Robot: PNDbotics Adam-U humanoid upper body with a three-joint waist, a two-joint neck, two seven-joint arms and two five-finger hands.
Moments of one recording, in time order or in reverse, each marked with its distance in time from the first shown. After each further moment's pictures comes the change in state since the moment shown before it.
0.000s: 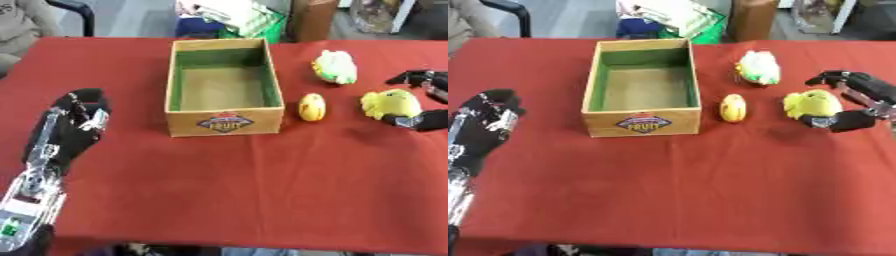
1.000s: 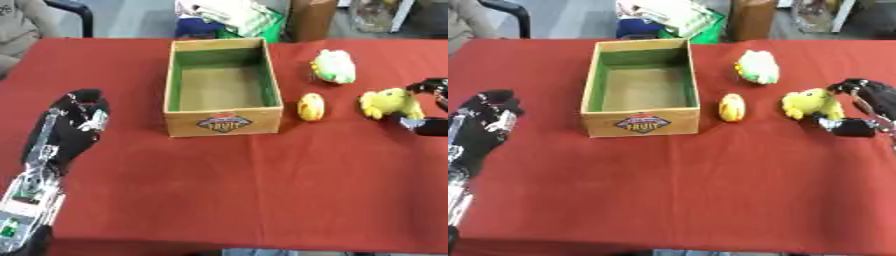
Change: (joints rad) left arm 0.000 -0.001 0.000 0.000 0.000 0.001 -0.002; right arm 0.017 0.009 -0.021 0.082 0.170 0.225 -0.244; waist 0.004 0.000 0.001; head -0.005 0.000
